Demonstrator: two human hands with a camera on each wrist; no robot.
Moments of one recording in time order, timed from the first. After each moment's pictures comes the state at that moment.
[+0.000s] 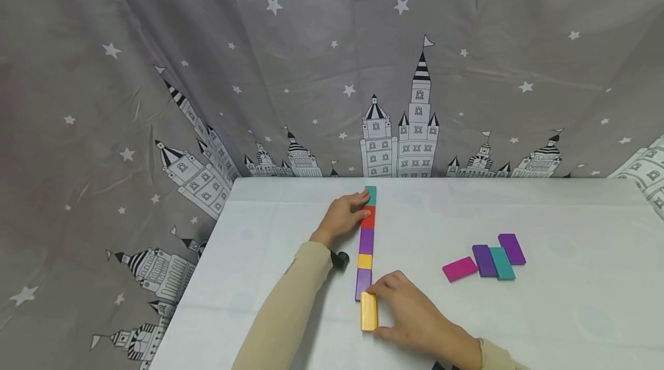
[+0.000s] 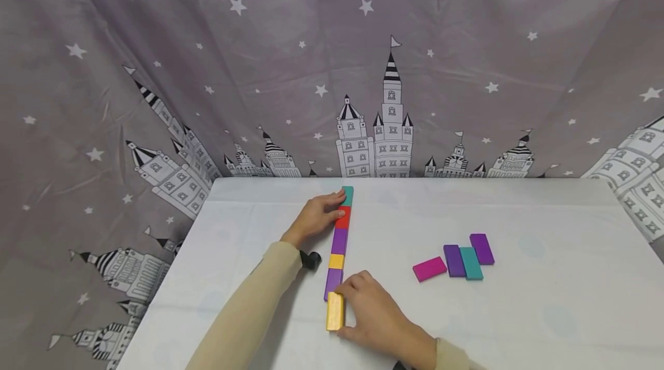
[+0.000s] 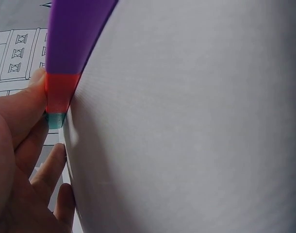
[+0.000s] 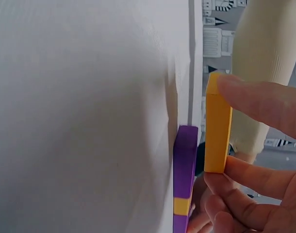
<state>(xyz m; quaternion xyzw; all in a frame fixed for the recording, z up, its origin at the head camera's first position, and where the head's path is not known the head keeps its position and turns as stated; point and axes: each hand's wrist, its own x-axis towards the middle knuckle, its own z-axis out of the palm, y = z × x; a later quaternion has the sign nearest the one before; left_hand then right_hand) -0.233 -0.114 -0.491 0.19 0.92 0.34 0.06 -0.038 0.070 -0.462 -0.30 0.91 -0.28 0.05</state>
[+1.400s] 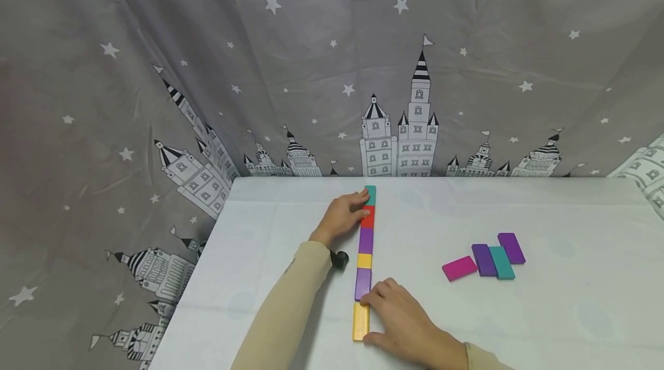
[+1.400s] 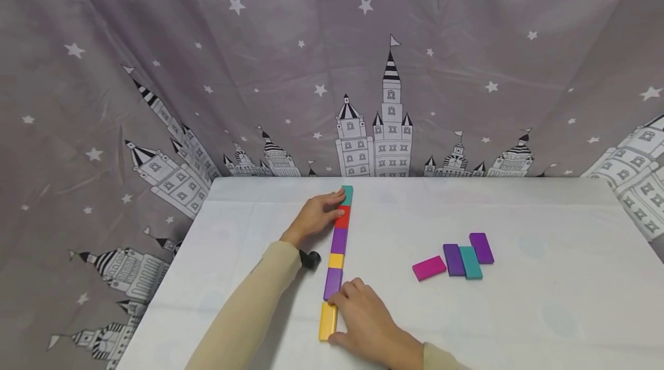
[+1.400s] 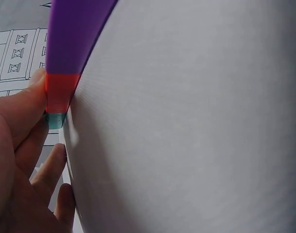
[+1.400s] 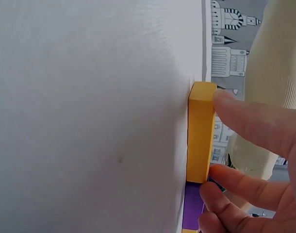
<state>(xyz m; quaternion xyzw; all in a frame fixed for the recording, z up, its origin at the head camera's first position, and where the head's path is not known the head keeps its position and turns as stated) -0.233 -0.113 -0.491 0.19 0.91 0.35 0.07 -0.031 0.055 -0.471 -0.28 0.93 -0.23 0.08</state>
